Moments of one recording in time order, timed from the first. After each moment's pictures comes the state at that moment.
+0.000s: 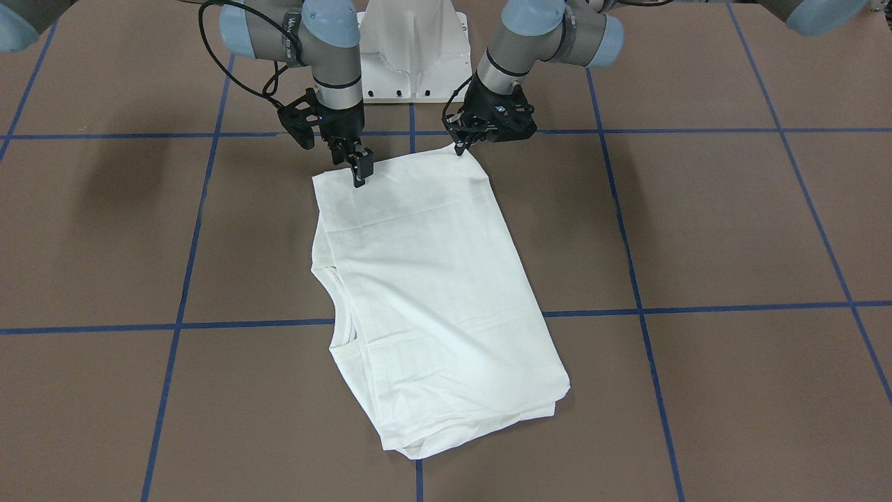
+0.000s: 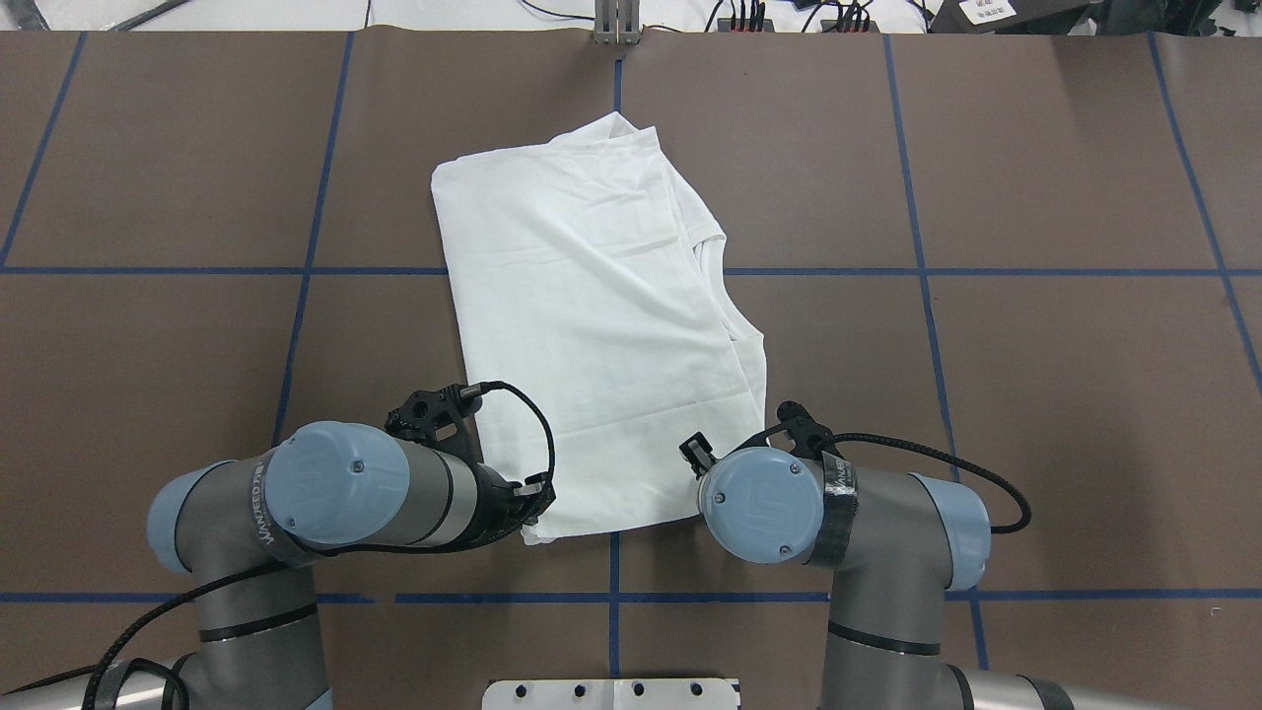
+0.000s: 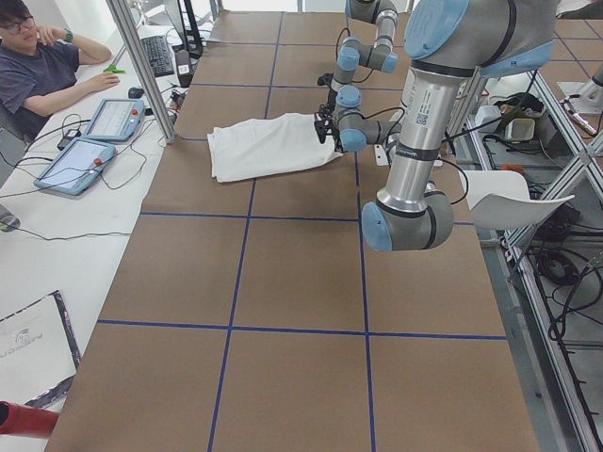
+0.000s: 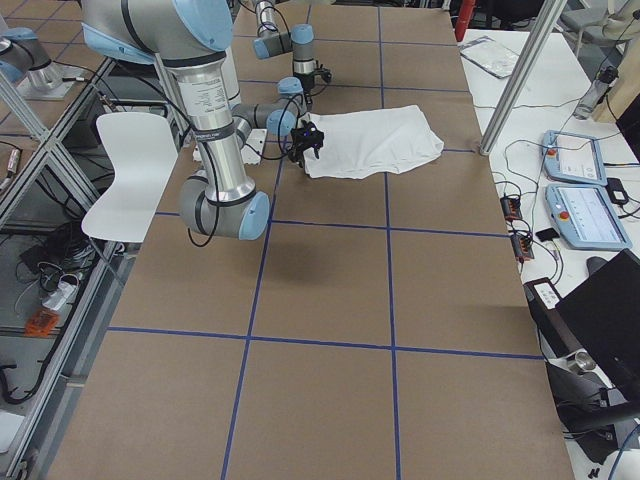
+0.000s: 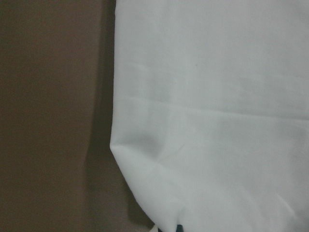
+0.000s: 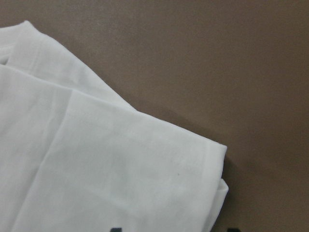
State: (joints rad) left arm -0.31 -1.98 -1.86 -1.95 -1.77 -1.74; right arm 0.25 -1.09 1.83 -1.57 1.56 2.34
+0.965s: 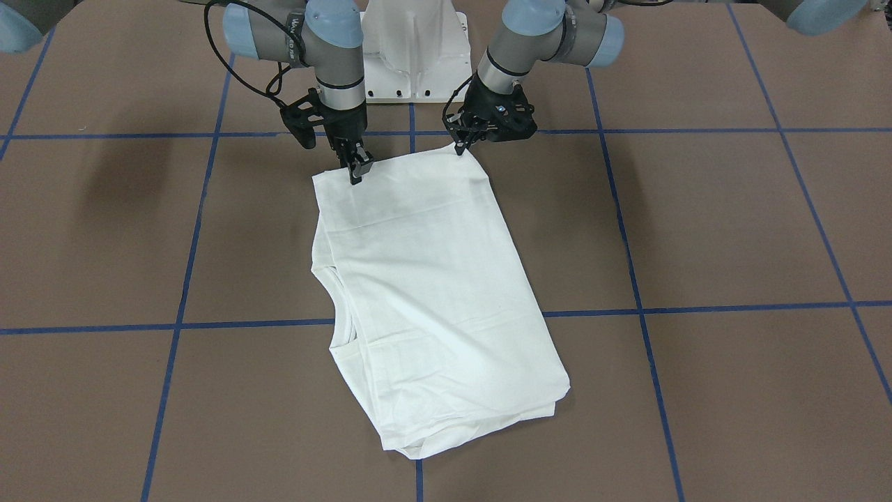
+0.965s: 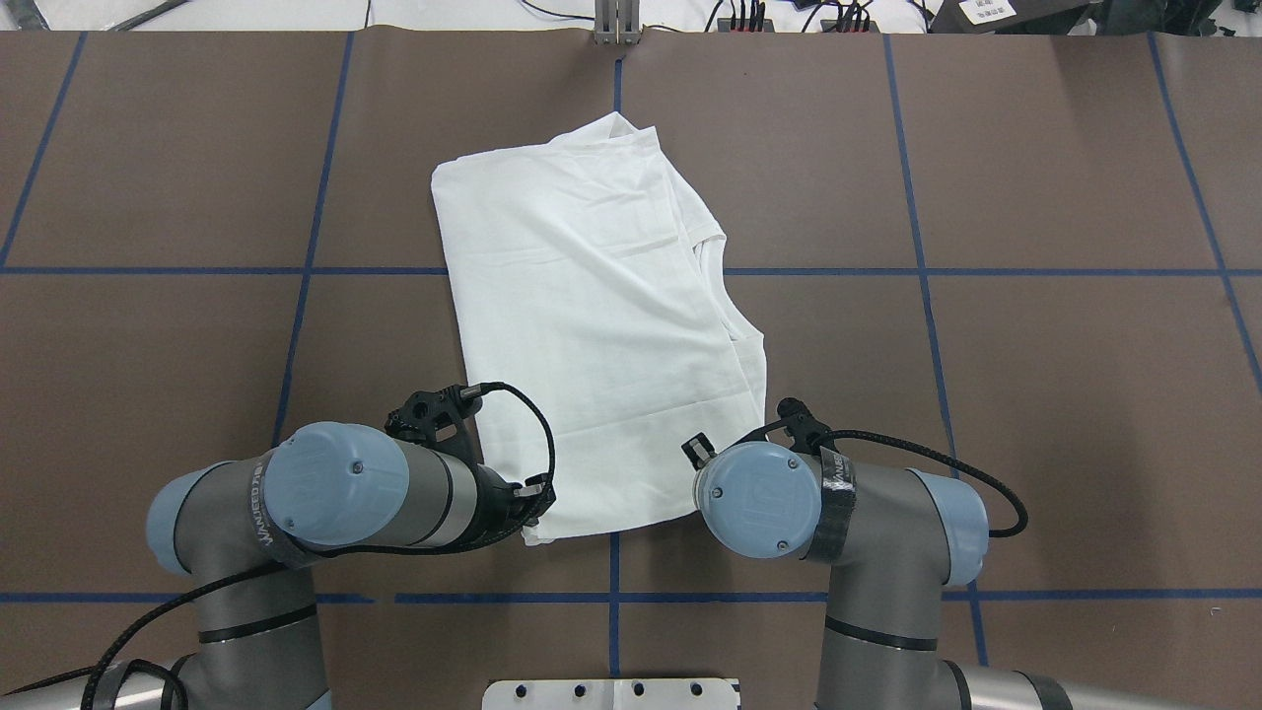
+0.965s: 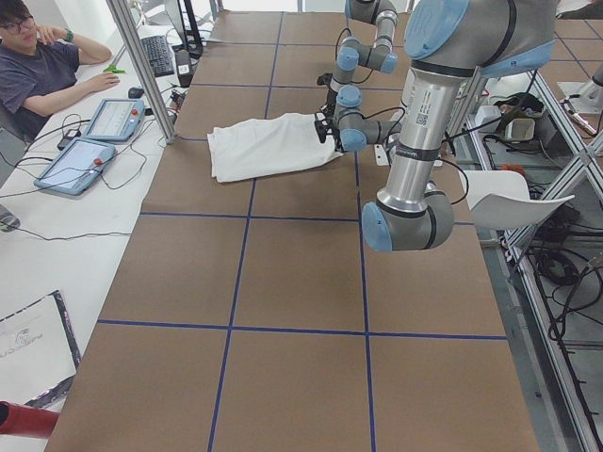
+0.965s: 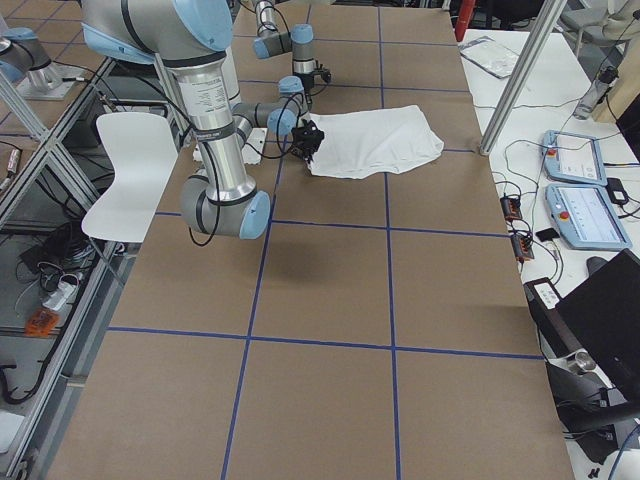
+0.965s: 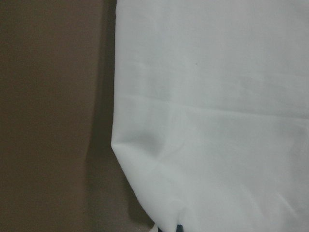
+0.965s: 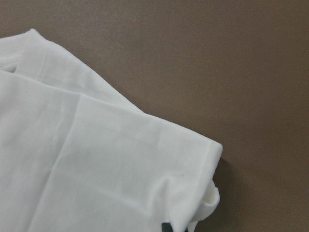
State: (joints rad) left arm -0.30 -1.98 -1.87 -1.94 -1.77 -1.74; right arm 0.26 -1.09 1.84 -1.57 1.55 2.37
